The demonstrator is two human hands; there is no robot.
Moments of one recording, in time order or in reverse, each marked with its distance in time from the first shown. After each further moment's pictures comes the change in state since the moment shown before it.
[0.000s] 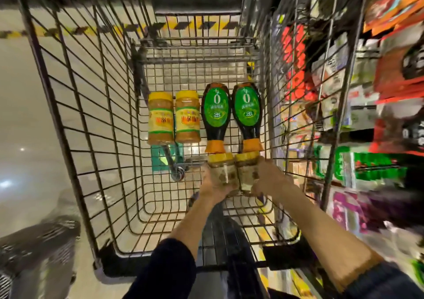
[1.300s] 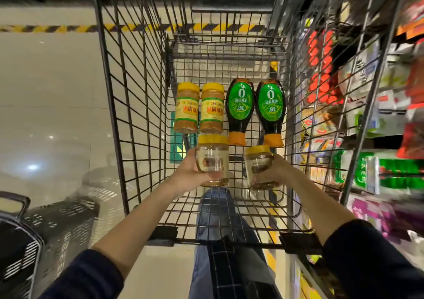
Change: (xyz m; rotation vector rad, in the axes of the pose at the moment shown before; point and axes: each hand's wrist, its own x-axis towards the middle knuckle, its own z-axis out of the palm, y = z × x) left_hand -0.061 -0.009 -0.101 -0.190 -0.072 0.149; right_hand 0.014 -0.004 0.013 0.575 -0.207 0.017
